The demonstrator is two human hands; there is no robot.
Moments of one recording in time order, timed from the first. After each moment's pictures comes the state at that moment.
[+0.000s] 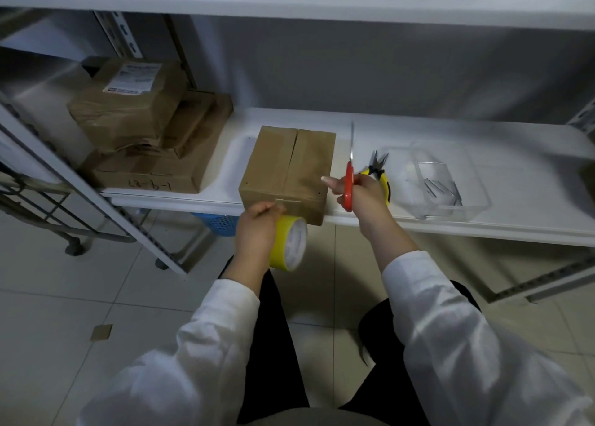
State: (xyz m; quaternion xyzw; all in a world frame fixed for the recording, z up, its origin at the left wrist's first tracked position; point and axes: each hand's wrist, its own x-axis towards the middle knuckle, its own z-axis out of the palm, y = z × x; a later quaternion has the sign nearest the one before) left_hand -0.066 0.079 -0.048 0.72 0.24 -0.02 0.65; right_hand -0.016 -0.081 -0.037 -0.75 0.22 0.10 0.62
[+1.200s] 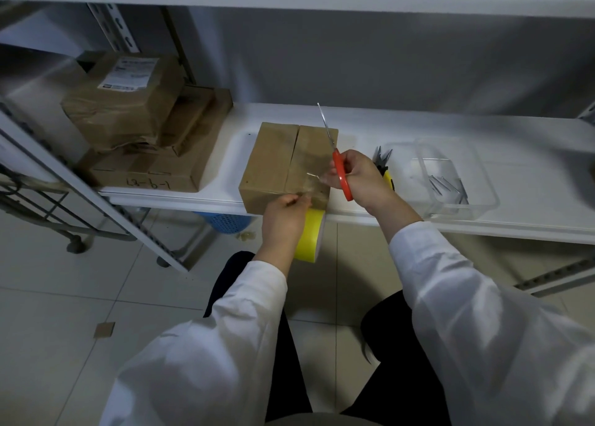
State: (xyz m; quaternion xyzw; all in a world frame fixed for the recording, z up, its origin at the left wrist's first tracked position) left_hand -0.050 0.045 -0.047 0.77 0.21 -0.05 0.61; right_hand 0.003 -0.086 -0.027 -0.82 0.02 0.10 0.57
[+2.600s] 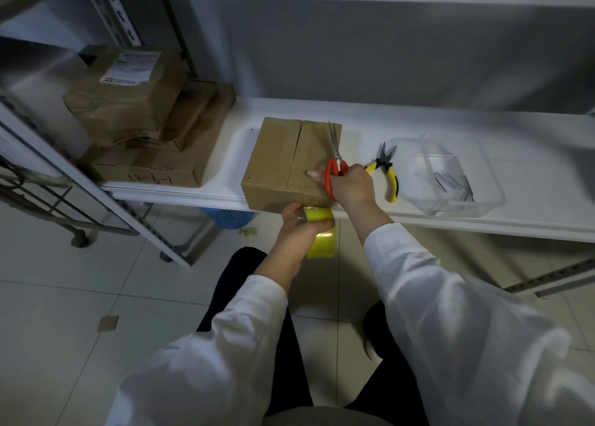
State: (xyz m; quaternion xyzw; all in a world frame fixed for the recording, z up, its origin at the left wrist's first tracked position) left_hand -0.065 0.041 -0.070 0.69 0.23 -0.17 0.67; right_hand 0.010 -0.061 -0.054 -0.86 0.17 0.07 0.48
